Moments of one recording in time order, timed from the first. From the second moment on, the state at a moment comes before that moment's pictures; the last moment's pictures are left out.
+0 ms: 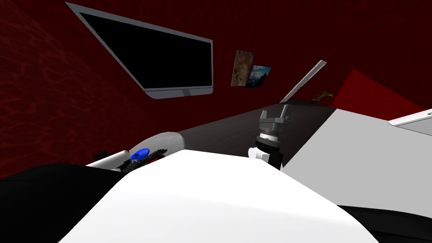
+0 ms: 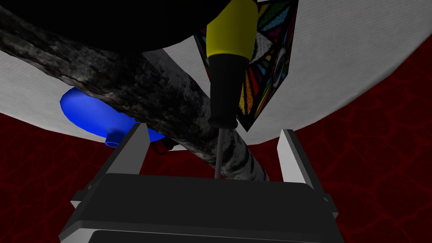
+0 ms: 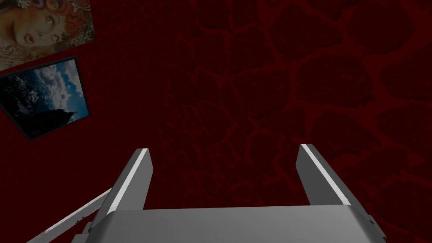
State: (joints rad) left arm 0.29 0.47 1.00 -1.35 0.17 1.32 -0.73; right arm 0.46 0.02 0.00 -2.38 -0.04 -0.40 -0.07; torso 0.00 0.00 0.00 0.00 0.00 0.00
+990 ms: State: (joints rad) left arm 0.23 0.44 1.26 -1.21 0.09 1.22 -0.96; right arm 0.46 0.02 0.00 -2.38 -0.04 -0.40 -0.07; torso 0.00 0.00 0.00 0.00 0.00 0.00
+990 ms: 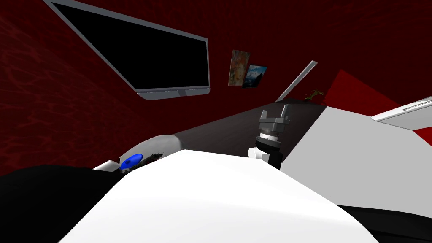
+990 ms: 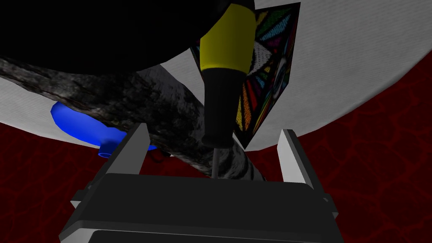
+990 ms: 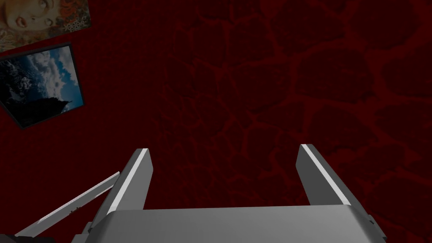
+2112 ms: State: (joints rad) left arm 0.29 0.47 1.04 -1.33 0.16 1.31 -0.77; right arm 0.46 0.02 0.00 -2.38 -0.04 -0.40 -0.07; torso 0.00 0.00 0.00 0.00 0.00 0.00
